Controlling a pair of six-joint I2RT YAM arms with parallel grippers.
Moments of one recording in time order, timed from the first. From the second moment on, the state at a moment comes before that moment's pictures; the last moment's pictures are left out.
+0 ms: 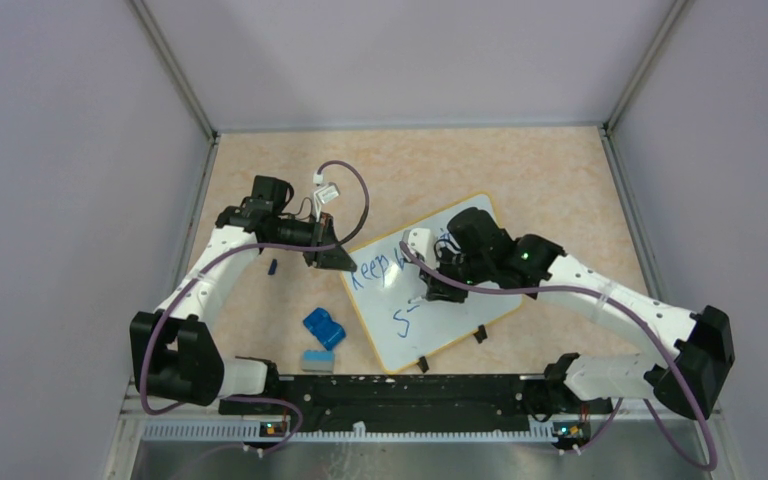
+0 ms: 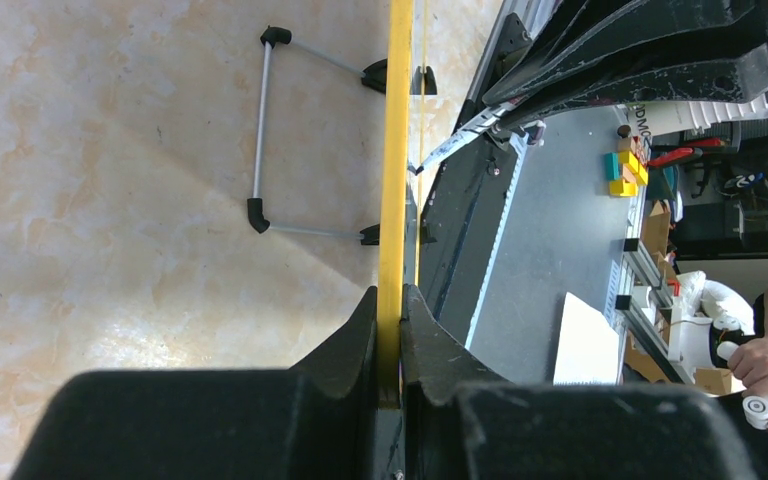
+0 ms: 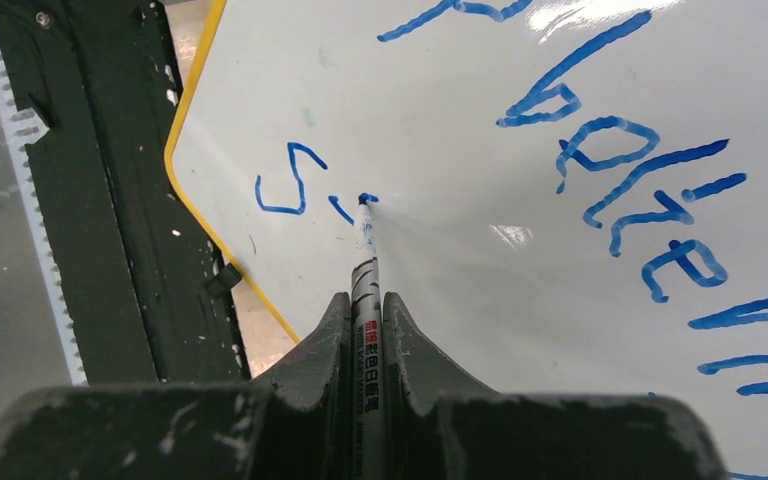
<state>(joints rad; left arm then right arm) -0.18 1.33 1.05 -0.81 1.10 0.19 0.87 1.21 1.05 -0.67 -0.34 -0.35</state>
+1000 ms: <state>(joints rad) -0.17 1.33 1.04 -0.81 1.11 0.19 0.91 1.19 0.95 -0.71 -0.34 -0.36</state>
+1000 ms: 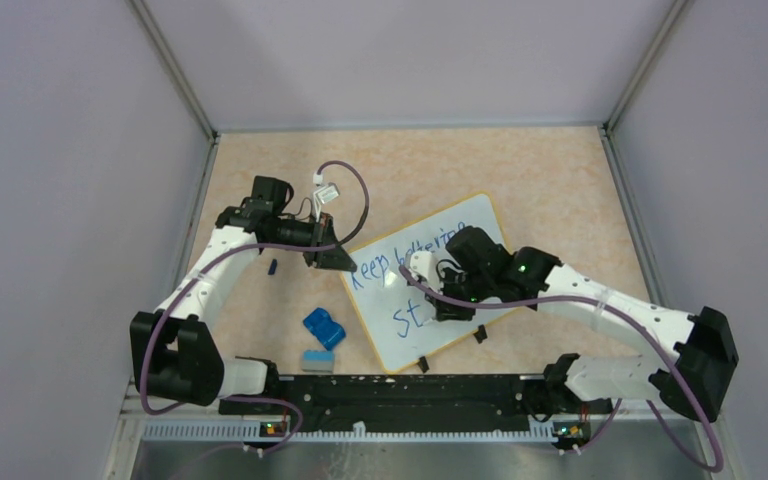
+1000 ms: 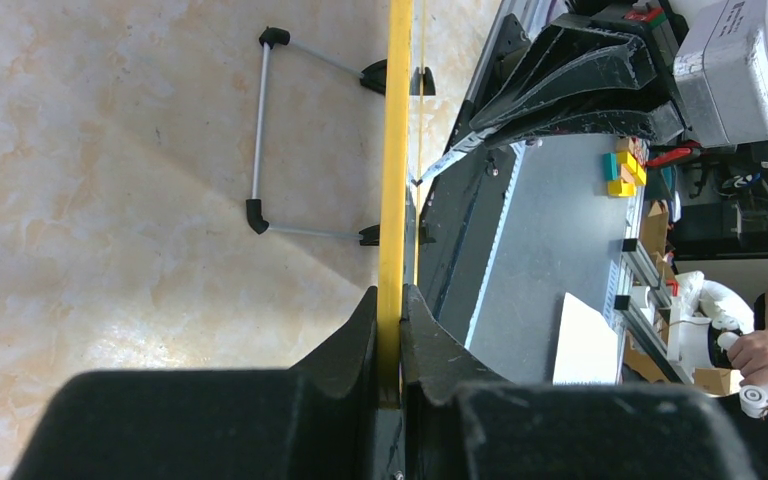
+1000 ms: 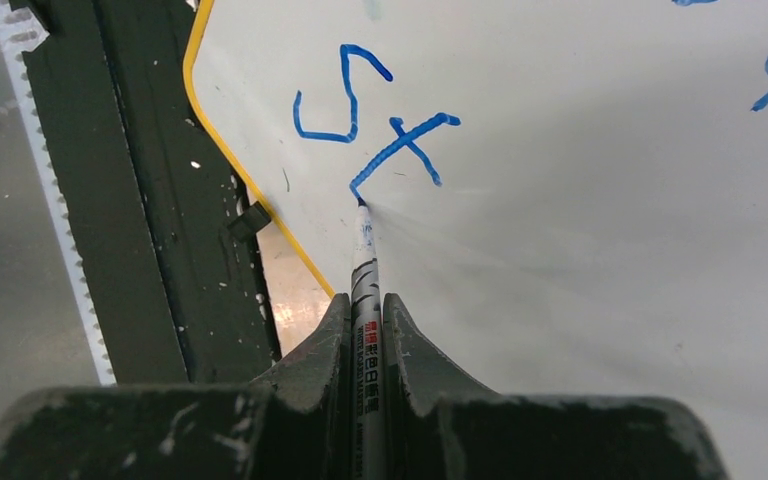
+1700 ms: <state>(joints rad) -0.17 1.33 1.05 -0.81 1.11 0.19 0.89 1.12 1.00 -0.77 -0.33 -0.39</state>
